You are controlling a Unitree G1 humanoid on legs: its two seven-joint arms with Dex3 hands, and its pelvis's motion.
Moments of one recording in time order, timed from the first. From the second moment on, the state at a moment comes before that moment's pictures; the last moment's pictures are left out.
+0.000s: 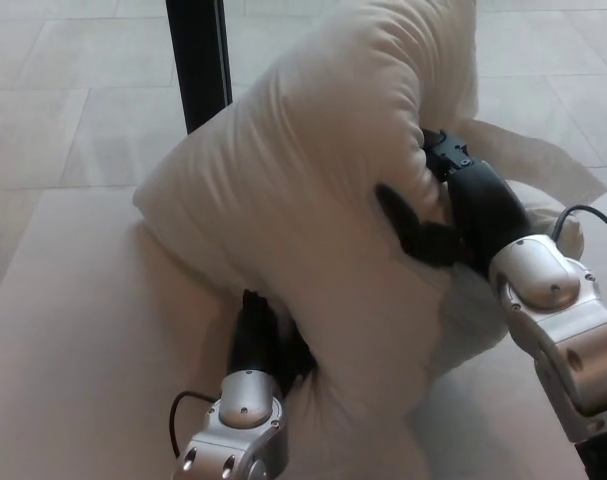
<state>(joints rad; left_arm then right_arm) -0.35 -0.13 -0.15 0.30 -0.10 0.43 0.30 -0.62 -0.22 0.24 0.12 -0.01 0.51 0.01</state>
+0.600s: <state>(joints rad) -0.34 -0.13 -0.12 0.38 -0.14 0.27 0.30 -0.60 -0.20 0.37 0.13 -0.16 0.44 -0.11</state>
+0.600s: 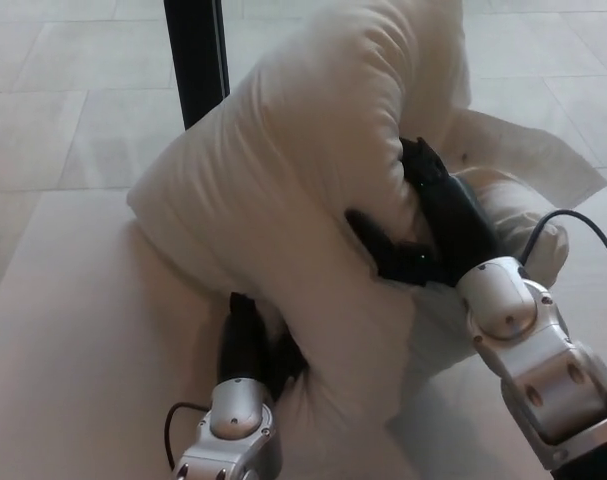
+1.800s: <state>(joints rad) -0.28 -0.09 -0.18 0.44 -0.18 0.02 0.30 -0.52 -0.20 0.43 0.06 -0.30 0.39 -0.18</state>
